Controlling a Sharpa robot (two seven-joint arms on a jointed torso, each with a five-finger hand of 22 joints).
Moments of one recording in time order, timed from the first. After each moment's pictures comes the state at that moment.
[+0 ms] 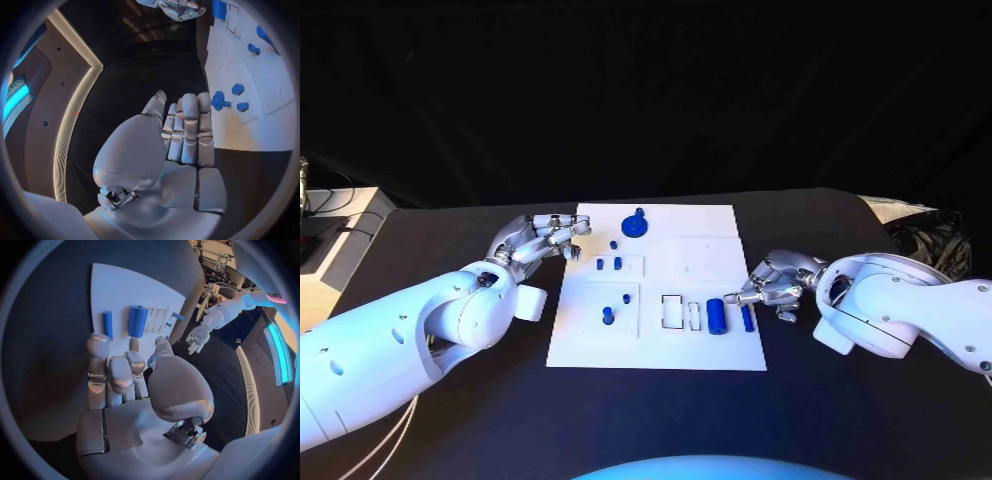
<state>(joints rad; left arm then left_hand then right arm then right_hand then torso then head) 0.91 -0.84 0.22 1.48 -0.25 -0.25 0.31 1.45 0.03 -0.09 0.04 0.26 1.04 0.14 0.07 0.06 1.15 0.09 0.17 0.07 1.13 0.02 1.06 0.44 0.13 1.10 0.03 0.50 1.26 1.19 -1.13 -0.12 1.82 -1.00 -0.23 -0.43 1.10 0.01 -0.25 0.16 0.42 1.14 0.05 0.12 0.57 1.31 -0.03 1.03 1.26 1.43 -0.09 1.24 0.92 0.10 1.46 -0.10 0.52 1.31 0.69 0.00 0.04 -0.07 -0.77</state>
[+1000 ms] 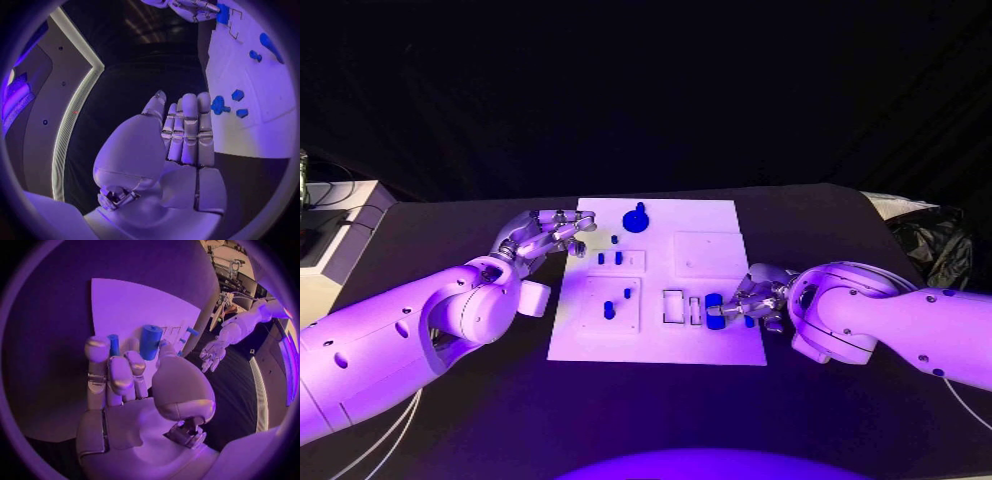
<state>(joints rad) 0.91 -0.84 0.22 1.49 -0.25 -0.23 0.31 1.45 0.03 -0.10 0.04 0.26 1.04 0.14 0.07 0.06 1.15 0.09 0.16 0.07 1.13 0.02 1.06 0.44 0.13 1.10 0.03 0.49 1.26 1.14 -1.01 -0.13 1.78 -1.09 -0.23 -0.63 1.06 -0.01 -0.24 0.19 0.46 1.15 0.04 0.11 0.67 1.32 -0.03 1.02 1.29 1.43 -0.10 1.25 0.93 0.10 1.46 -0.10 0.59 1.31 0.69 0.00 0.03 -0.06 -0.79</state>
